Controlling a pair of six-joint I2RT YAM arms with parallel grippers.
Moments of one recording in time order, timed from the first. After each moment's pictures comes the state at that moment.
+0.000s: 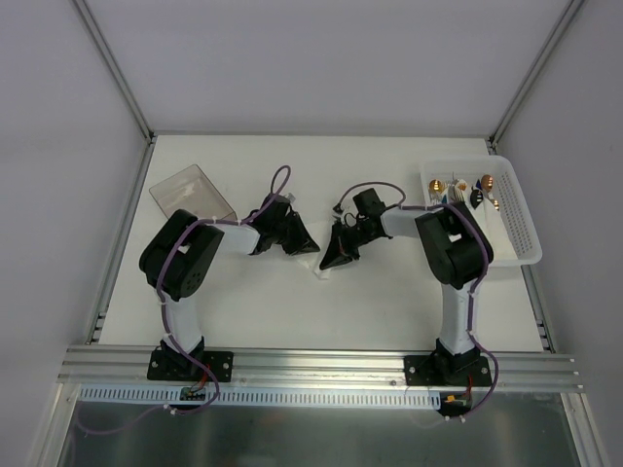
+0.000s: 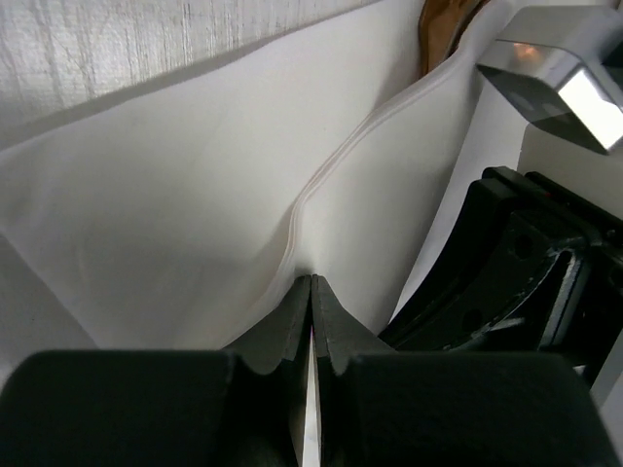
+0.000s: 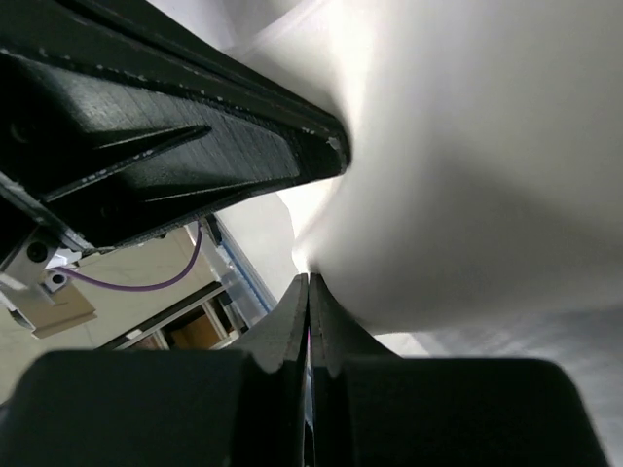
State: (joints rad) left arm -0.54 1.89 0.91 0.19 0.37 -0.94; right arm 0.48 2.04 1.15 -0.30 -0.89 0.52
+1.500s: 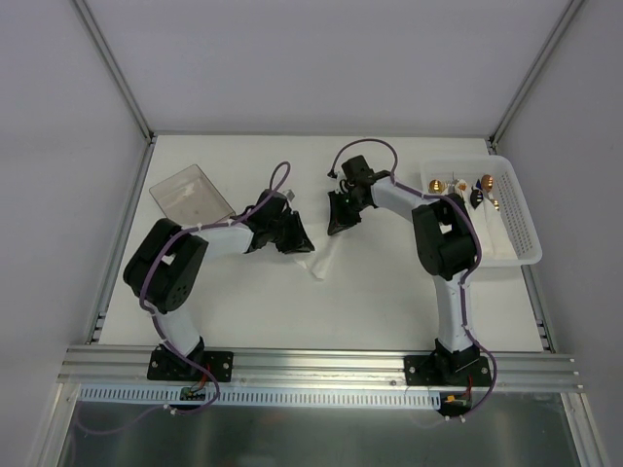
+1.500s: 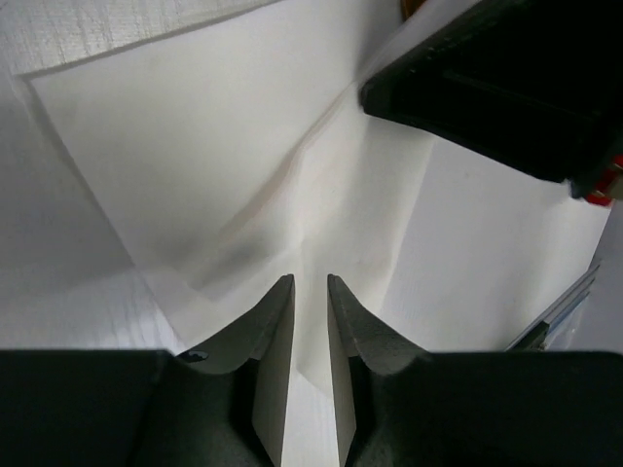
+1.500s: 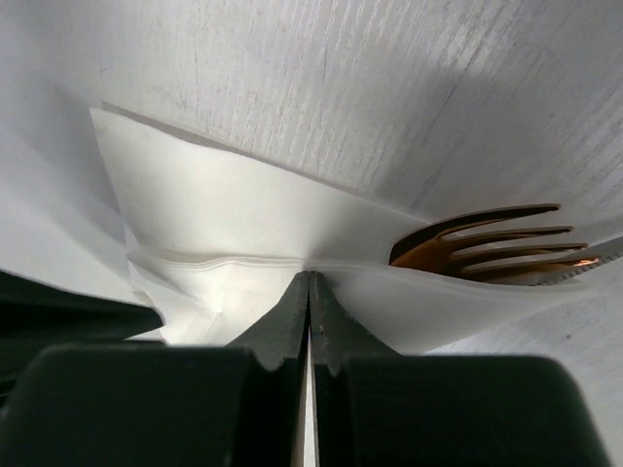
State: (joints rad) left arm -0.54 1.79 0.93 0.03 0.34 -0.79; right arm 0.48 2.16 1.58 -0.58 -0.40 0.25
